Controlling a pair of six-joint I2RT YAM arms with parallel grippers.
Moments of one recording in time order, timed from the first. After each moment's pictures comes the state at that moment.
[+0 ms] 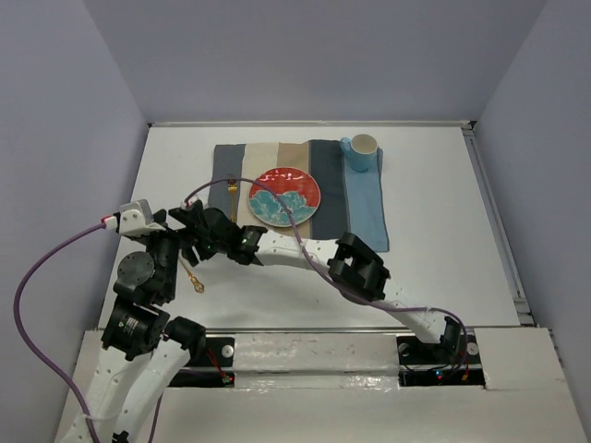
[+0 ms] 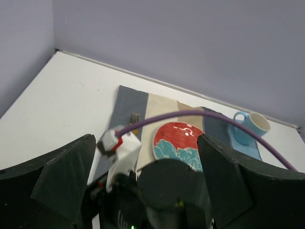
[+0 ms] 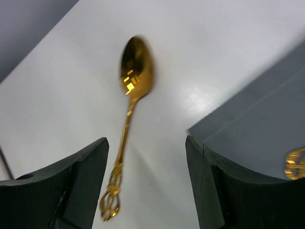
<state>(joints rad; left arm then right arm) -0.41 0.34 0.68 -0.26 -0.45 -0.32 1.14 2.51 2.16 -0.12 0.12 0.38</state>
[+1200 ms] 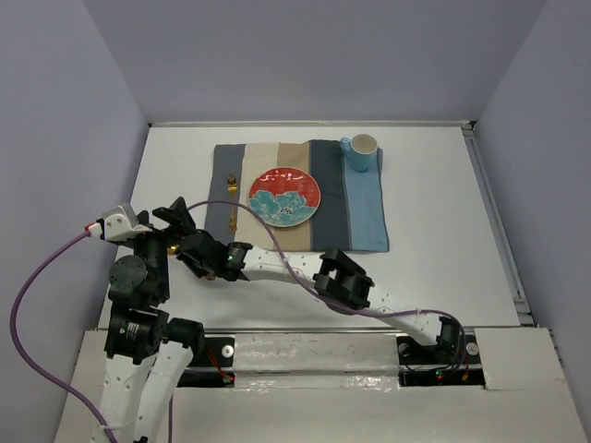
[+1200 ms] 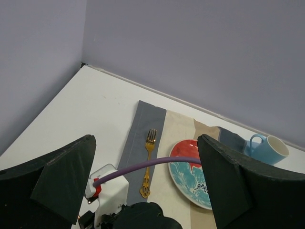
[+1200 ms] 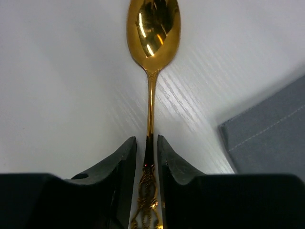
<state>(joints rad) -0.21 0.32 0.68 -0.24 -0.39 -0.31 1.24 2.71 2.41 -0.31 0.17 0.20</state>
